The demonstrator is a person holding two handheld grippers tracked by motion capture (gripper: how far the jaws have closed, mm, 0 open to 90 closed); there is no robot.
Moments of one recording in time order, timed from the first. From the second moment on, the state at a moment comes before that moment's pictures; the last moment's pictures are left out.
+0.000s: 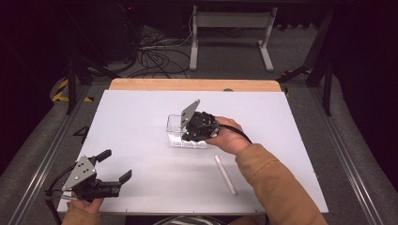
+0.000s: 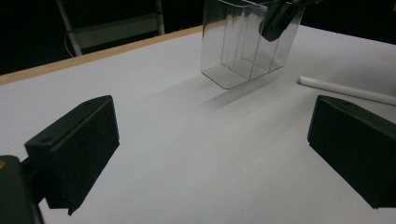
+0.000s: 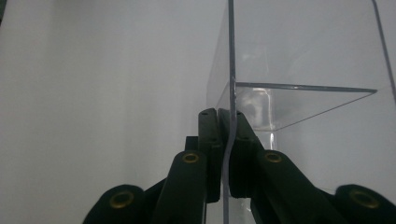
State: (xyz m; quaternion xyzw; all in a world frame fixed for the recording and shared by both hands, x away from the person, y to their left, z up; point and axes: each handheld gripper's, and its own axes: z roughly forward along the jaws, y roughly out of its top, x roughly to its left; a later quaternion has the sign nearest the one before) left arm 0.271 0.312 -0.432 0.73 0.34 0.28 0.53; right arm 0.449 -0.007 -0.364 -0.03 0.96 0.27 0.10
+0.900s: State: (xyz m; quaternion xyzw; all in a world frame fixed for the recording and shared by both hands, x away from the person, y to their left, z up) left arm 0.272 0.311 -0.433 0.73 0.34 0.28 0.53; right arm 0.452 -0.025 -0.391 -0.03 0.96 0.26 0.06
